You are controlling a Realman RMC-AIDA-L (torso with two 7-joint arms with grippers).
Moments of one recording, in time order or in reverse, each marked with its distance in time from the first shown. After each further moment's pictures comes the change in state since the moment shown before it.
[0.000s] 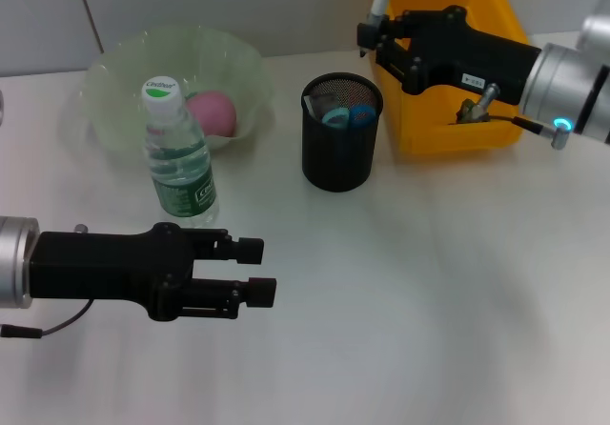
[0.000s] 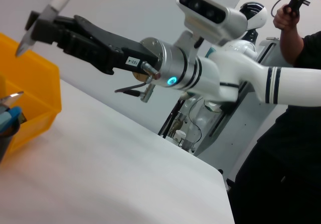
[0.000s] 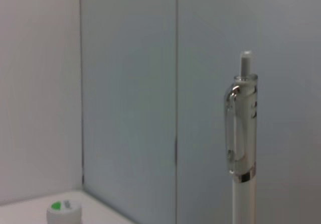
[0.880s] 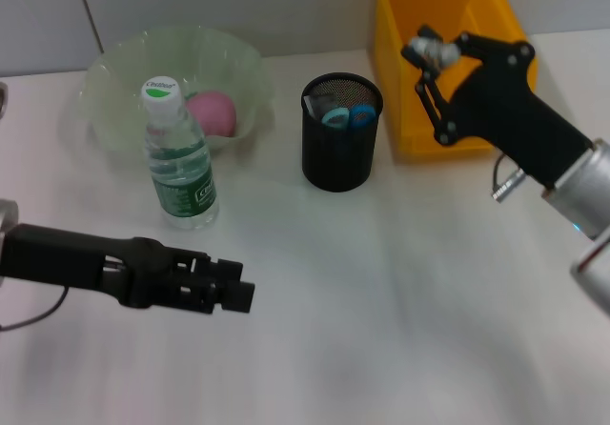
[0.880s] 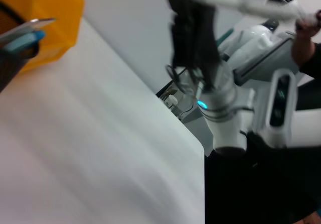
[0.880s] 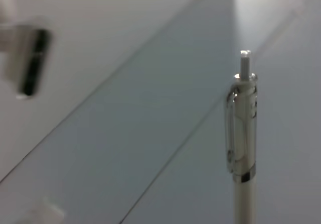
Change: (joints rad) left arm -0.063 0.062 0.022 0.004 0.059 0.070 -0.334; right arm -0.065 0.001 0.435 0.501 0.022 -0.406 -1.236
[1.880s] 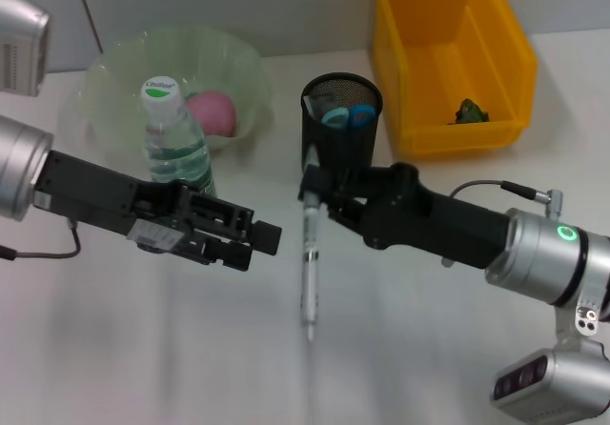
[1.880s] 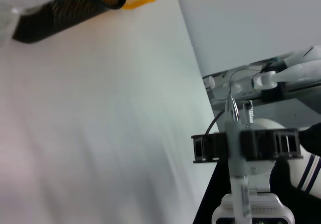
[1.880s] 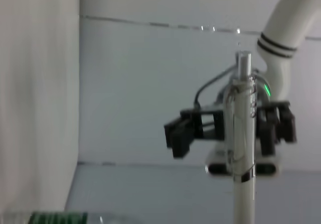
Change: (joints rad) left arm -0.159 0.038 0.063 -0.002 0.047 -0.039 -0.599; right arm 0.018 0.008 -0.393 0.001 -0.003 0.003 -0.924
